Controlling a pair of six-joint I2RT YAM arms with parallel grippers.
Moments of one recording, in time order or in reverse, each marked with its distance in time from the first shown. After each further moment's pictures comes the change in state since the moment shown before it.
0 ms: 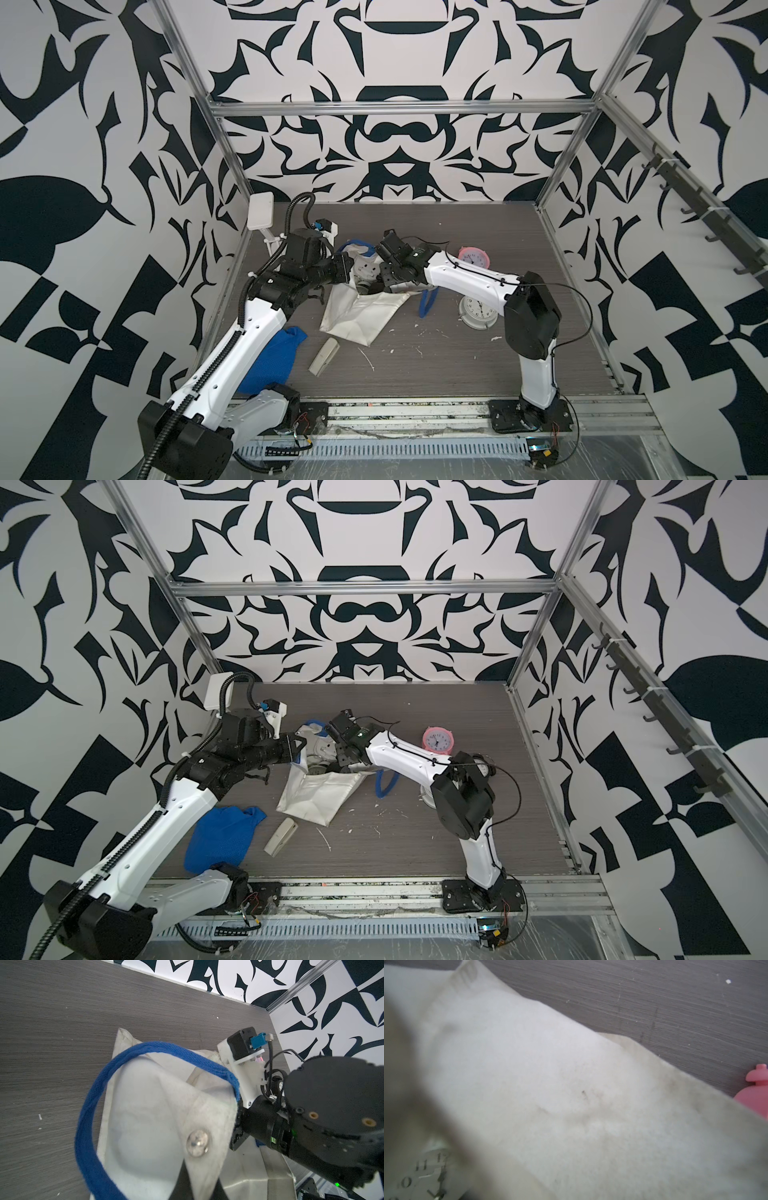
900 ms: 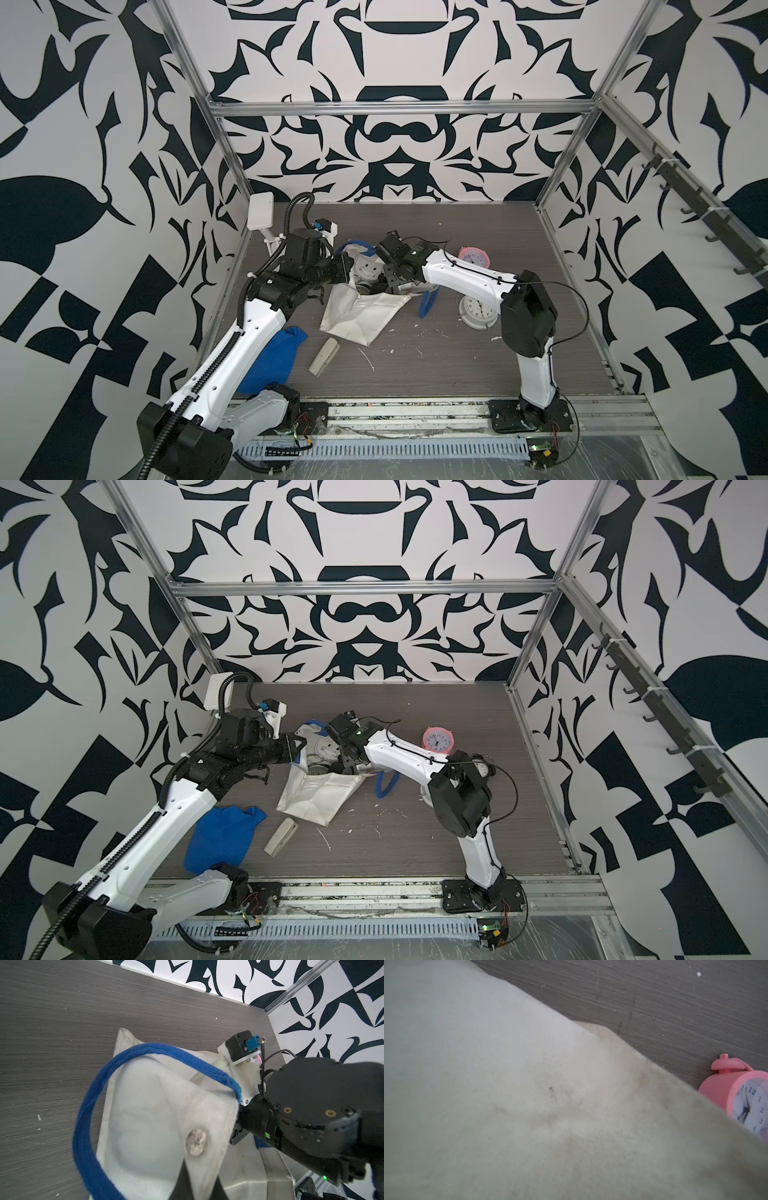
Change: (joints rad) left arm 0.000 -0.006 0.000 0.001 0.001 -0.001; right arm 0.000 0.000 0.020 -0.092 0.053 -0.008
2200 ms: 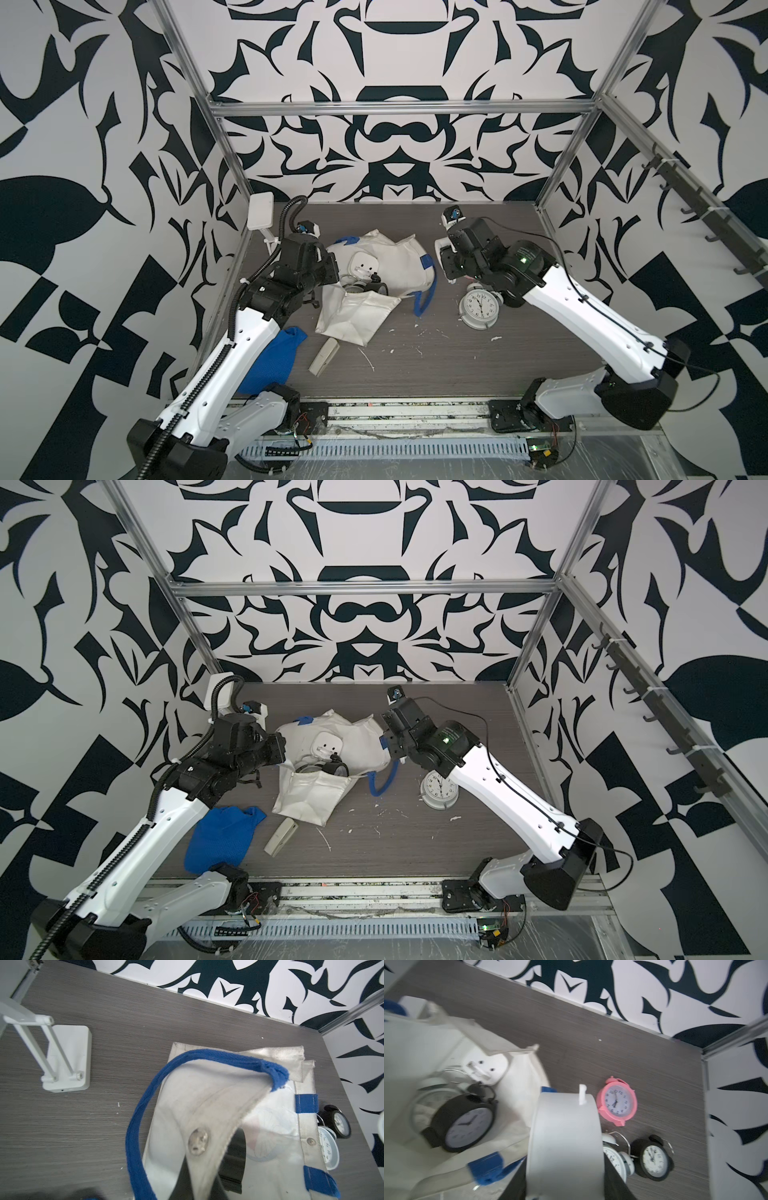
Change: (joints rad) left arm 0.002 -0.069 0.002 -0.092 -0.336 -0.004; right arm -0.098 -0.585 -0.136 -0.181 0.096 -0.211
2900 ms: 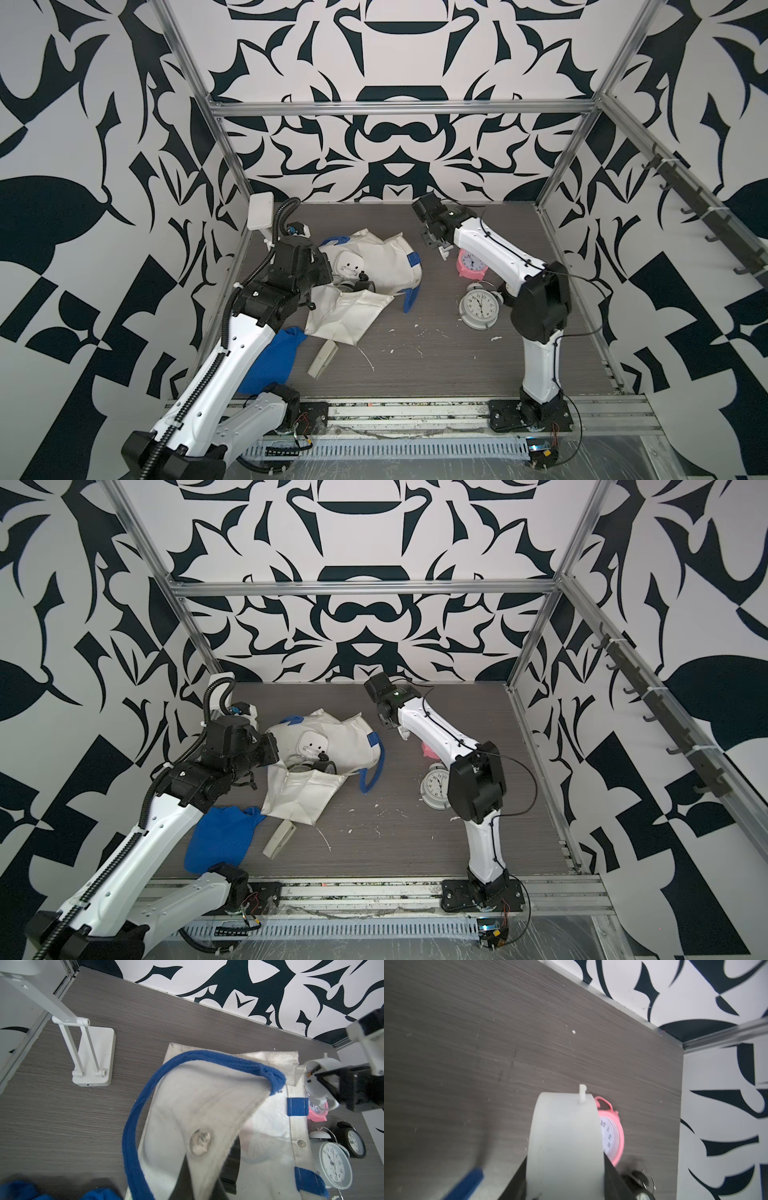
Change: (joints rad) left arm 0.011 -0.034 0.000 -0.027 -0.045 -0.030; right arm -0.166 0.662 0.393 0.056 0.070 -0.154
